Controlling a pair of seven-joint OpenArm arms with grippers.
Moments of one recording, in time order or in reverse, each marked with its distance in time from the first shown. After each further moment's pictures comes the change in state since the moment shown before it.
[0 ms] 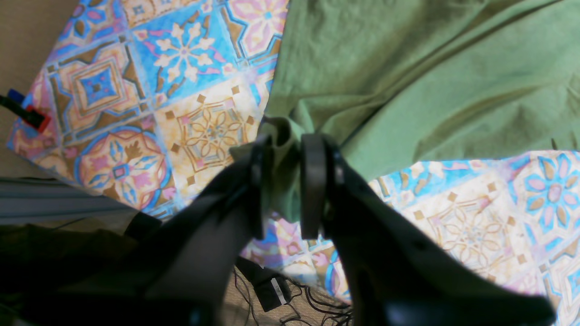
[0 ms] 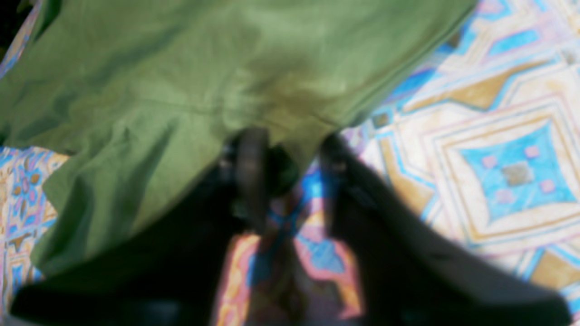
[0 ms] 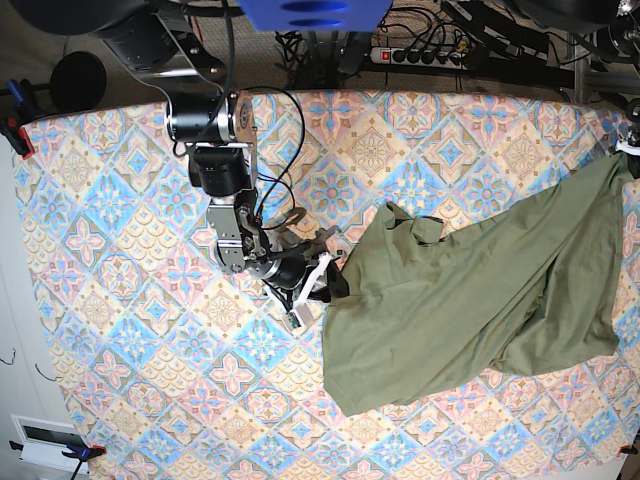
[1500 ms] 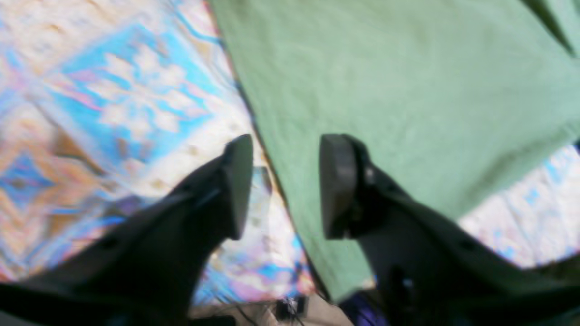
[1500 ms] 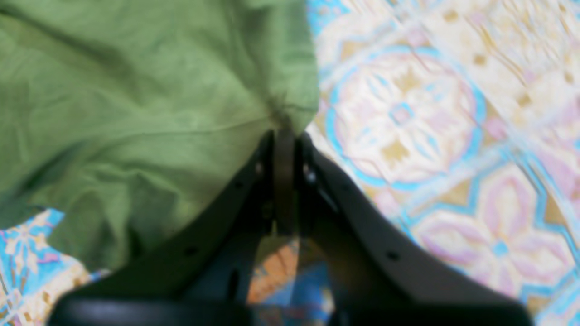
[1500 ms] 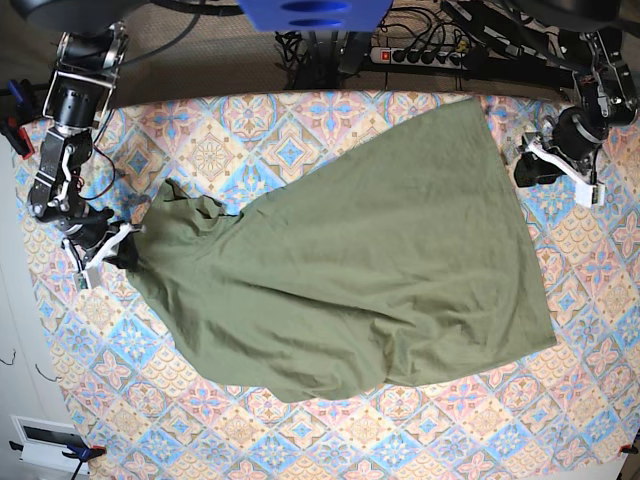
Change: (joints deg) left arm -2.6 6.8 16.5 12.5 -13.6 0.0 16.1; right arm -20.7 32.0 13.2 33.4 28.8 0.3 -25.1
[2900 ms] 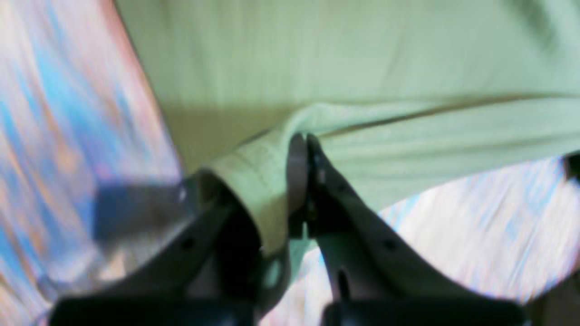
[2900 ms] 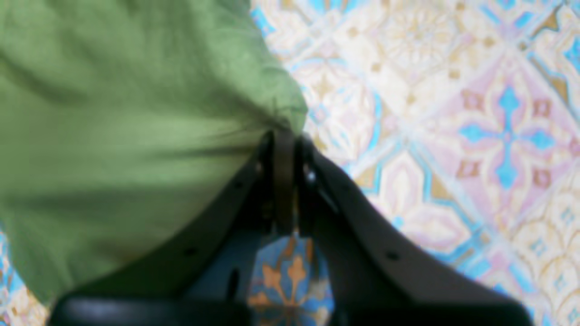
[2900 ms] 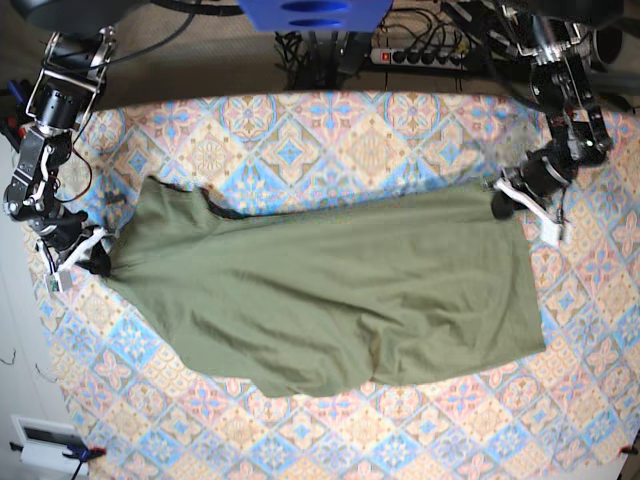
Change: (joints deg) left arm -17.3 4.9 6.7 -7.1 8.9 0.0 2.1; right arm 0.5 3.1 4.2 0.0 0.3 0.7 0.1
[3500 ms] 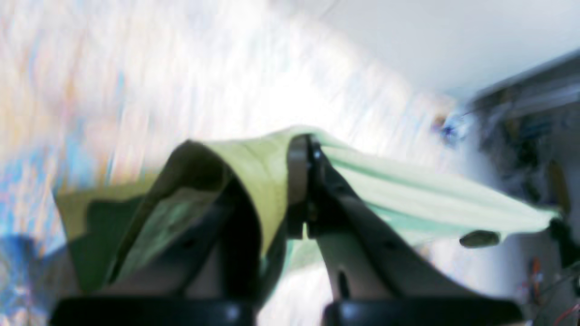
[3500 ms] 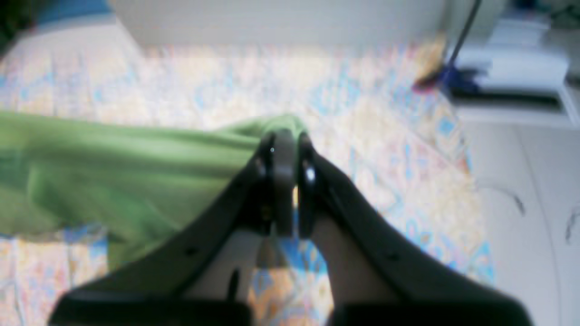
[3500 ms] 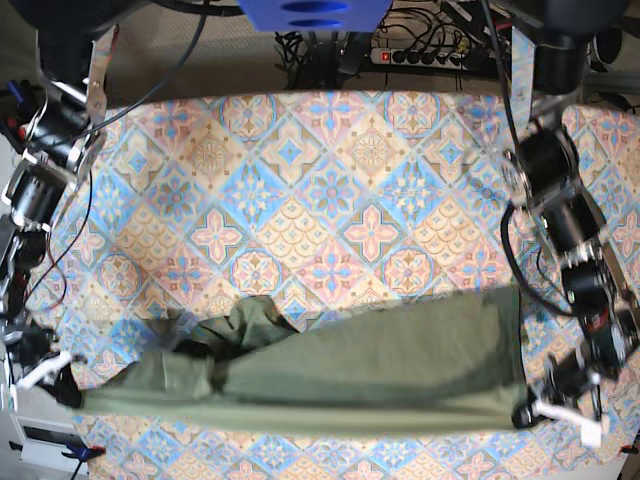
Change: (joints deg) left arm -54.2 0.7 0.9 -37.4 5.9 0.3 -0.3; right arm 29.8 0.2 -1.5 -9.2 -0.2 -0.3 0.0
